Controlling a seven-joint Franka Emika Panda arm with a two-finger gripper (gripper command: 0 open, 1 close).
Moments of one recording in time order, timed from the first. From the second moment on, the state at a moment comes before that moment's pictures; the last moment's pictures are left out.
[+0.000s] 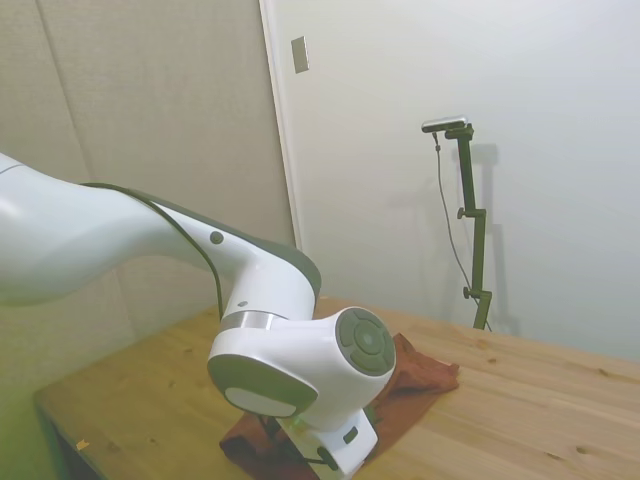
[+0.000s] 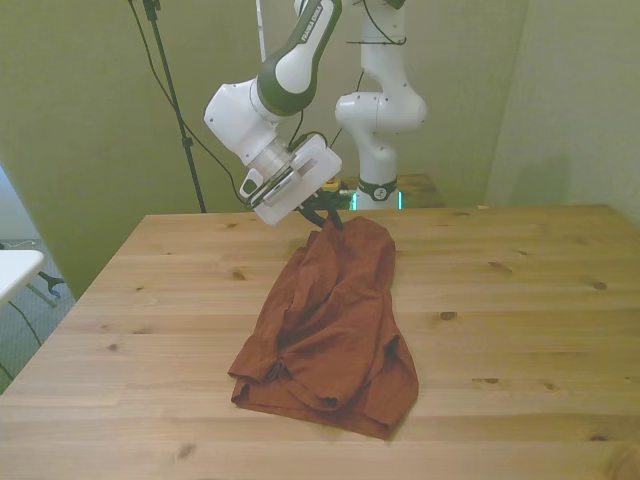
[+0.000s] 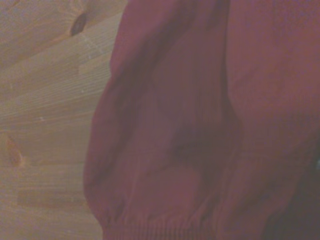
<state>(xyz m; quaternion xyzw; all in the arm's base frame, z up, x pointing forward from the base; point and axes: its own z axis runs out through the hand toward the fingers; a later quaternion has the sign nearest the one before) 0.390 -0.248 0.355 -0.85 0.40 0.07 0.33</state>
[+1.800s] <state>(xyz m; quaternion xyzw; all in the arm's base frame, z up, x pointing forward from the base) 0.449 0.040 0.419 -0.98 0.18 0.06 0.07</state>
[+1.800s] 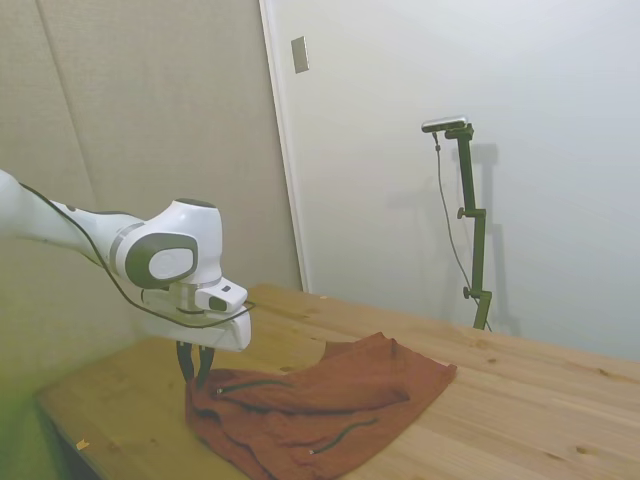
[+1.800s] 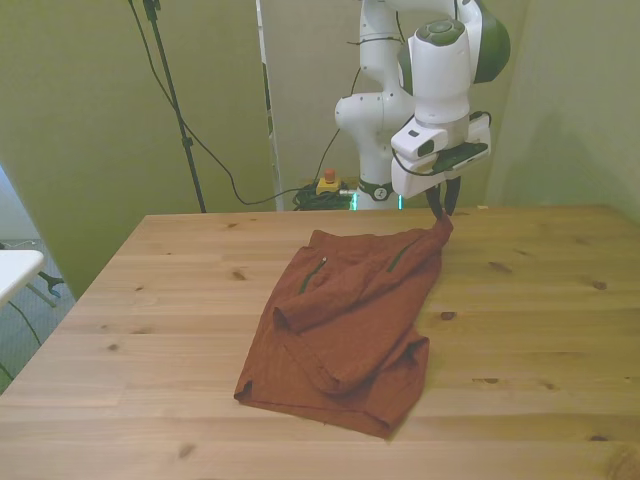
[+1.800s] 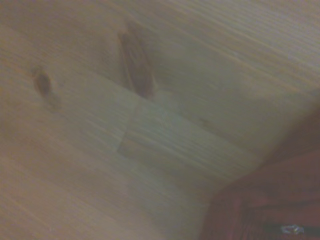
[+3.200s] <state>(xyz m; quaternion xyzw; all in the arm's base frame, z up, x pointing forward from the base) 0.598 -0.232 0.369 -0.77 0.62 -0.10 0.13</state>
